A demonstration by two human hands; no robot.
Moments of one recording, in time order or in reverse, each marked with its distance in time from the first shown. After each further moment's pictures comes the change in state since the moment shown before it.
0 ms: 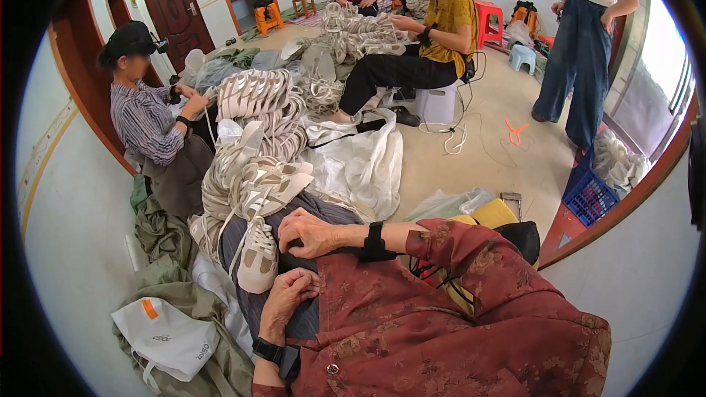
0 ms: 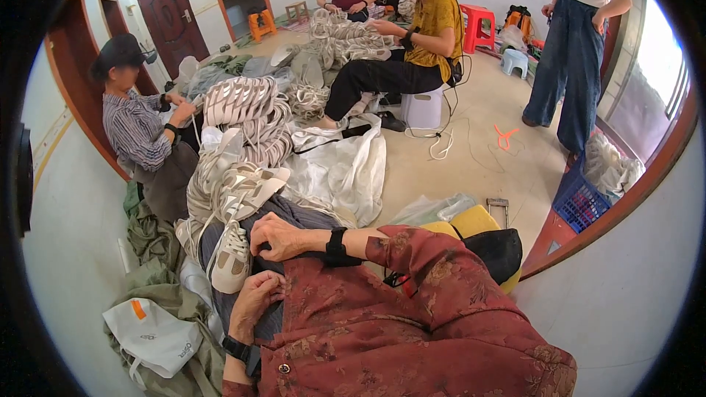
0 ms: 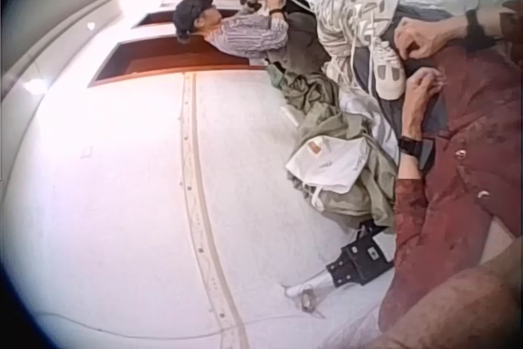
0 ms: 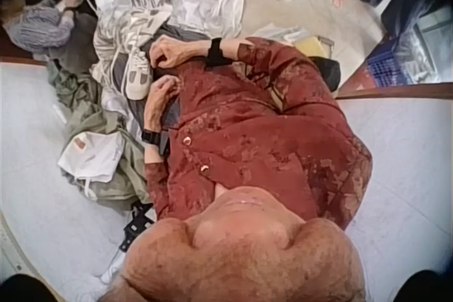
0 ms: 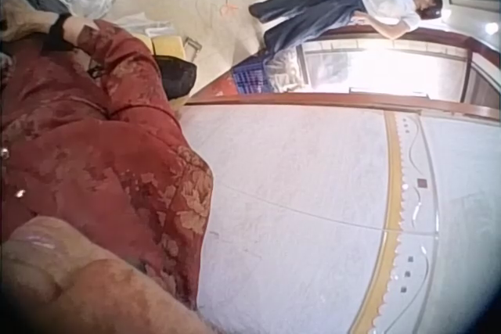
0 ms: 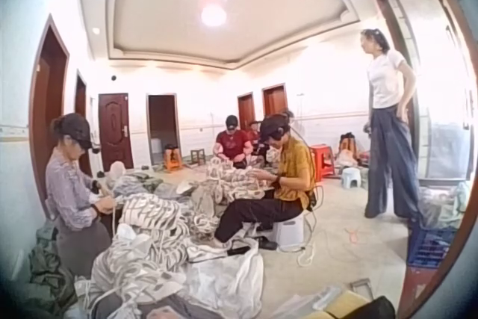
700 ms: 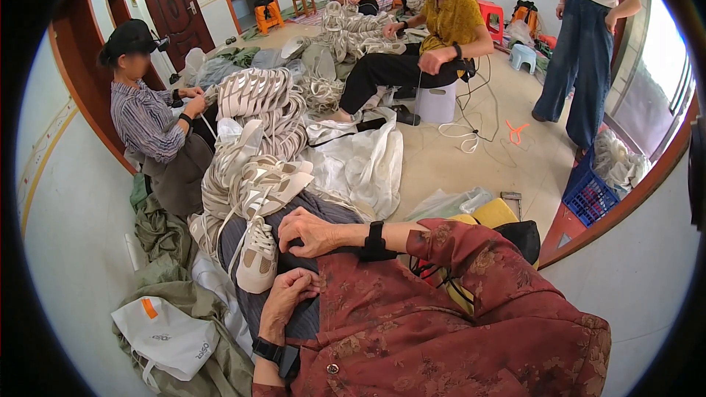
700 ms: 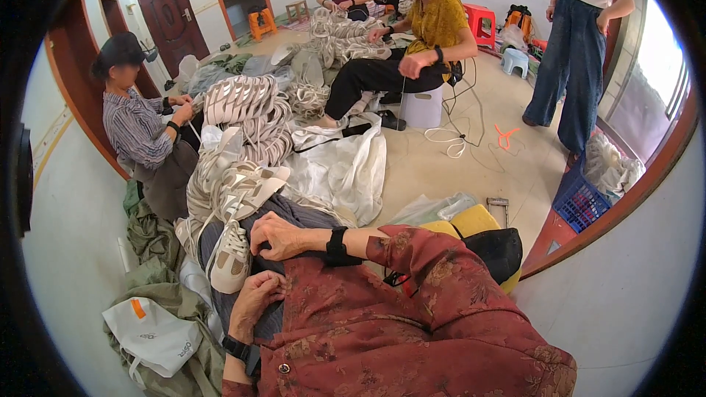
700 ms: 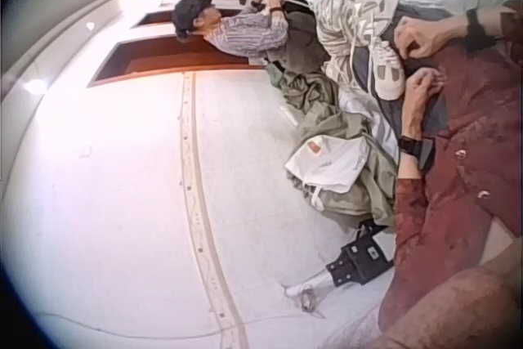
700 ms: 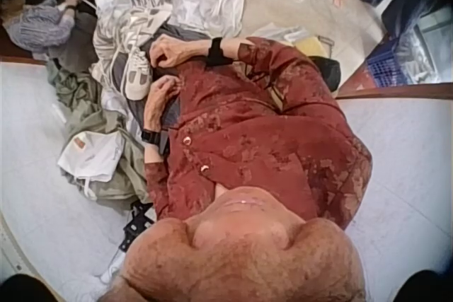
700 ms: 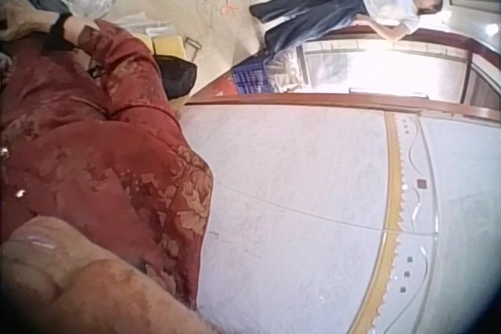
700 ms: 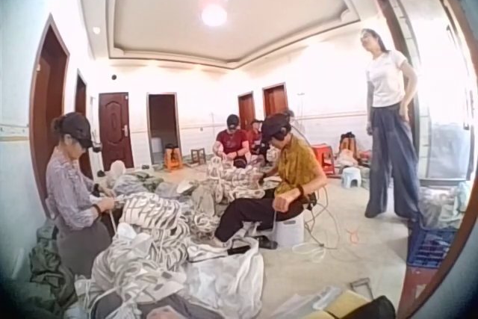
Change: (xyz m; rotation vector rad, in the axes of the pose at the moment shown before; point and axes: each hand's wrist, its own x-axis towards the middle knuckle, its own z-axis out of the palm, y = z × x) left_hand -0.001 0.001 0.001 0.054 0.021 -0.008; right_hand 0.000 -0.002 -0.002 0.002 -0.013 0.009
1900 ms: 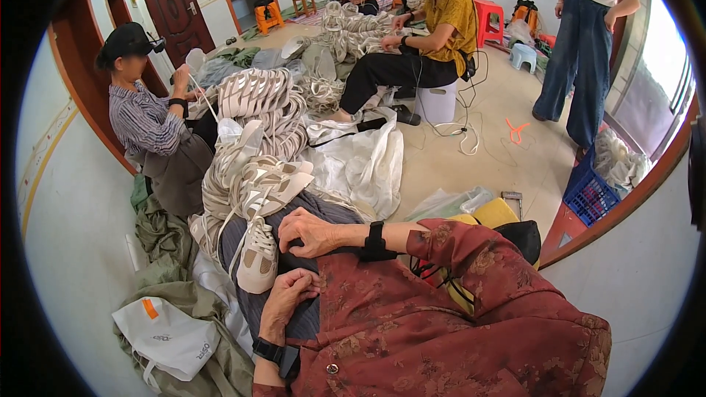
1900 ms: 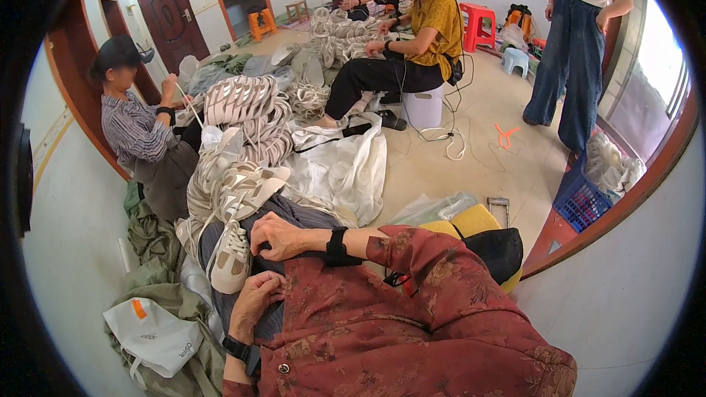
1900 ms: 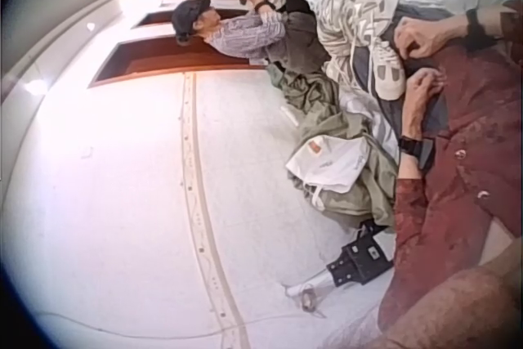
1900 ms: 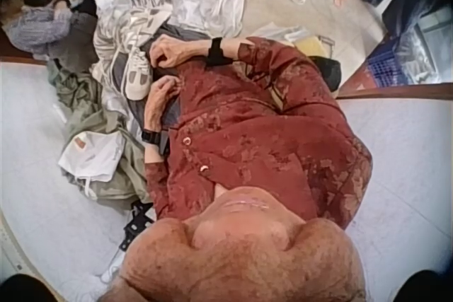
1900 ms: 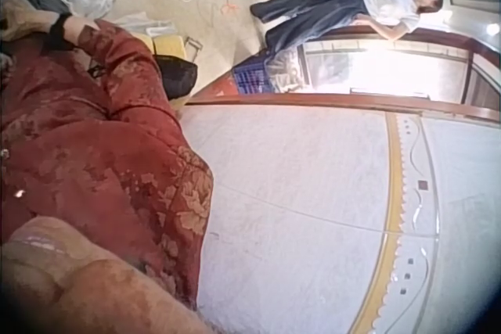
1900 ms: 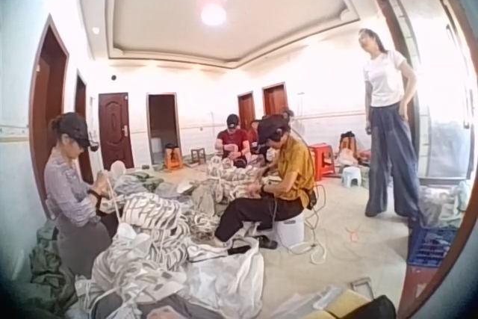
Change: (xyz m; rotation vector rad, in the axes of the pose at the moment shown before) left_hand 0.001 -0.001 0.000 -0.008 -0.014 0.005; right_hand 0.000 0.002 0.001 0.001 0.005 0.001
